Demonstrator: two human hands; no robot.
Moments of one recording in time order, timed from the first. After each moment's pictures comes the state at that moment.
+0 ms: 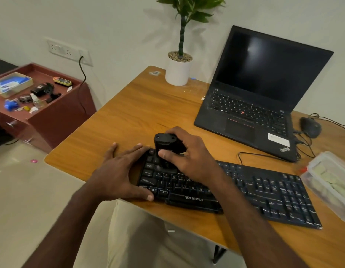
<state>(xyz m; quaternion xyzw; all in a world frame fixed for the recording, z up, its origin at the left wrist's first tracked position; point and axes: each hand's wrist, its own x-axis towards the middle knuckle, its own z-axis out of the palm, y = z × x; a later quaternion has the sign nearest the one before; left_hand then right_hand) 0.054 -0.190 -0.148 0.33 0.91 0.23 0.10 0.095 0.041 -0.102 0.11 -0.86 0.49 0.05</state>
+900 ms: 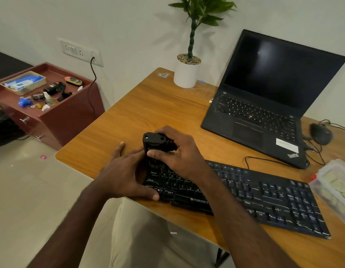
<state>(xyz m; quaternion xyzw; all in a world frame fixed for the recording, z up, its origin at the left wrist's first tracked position) 0.052 -0.190 -0.151 0.34 0.90 0.24 0.09 0.075 0.012 -0.110 0.17 -0.82 0.54 0.06</state>
